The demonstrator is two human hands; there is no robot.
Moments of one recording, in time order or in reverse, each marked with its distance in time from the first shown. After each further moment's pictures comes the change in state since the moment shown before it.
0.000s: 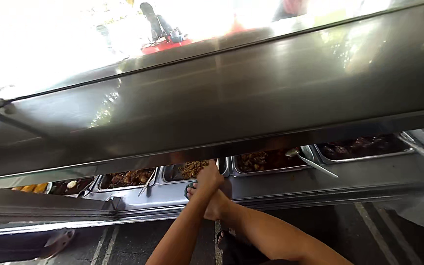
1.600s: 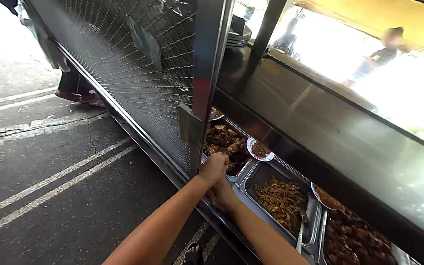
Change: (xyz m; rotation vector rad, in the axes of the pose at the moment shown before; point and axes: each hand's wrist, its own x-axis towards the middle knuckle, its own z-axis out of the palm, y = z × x) left_hand 0.037 -0.360 -0.056 -0.517 0.387 0.071; right_hand 0.235 -0.081 0.089 -0.136 -0.192 -0.359
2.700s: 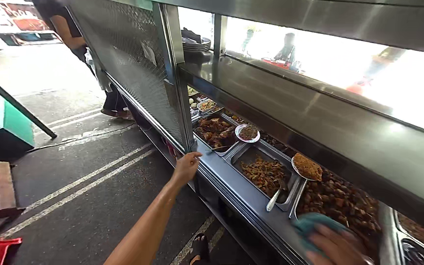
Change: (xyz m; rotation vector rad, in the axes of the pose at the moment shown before) left_hand -0.144 0.009 0.063 -0.318 0.423 -0.072; right_hand -0.380 -0.122 -0.211 -0.349 0.645 -0.202
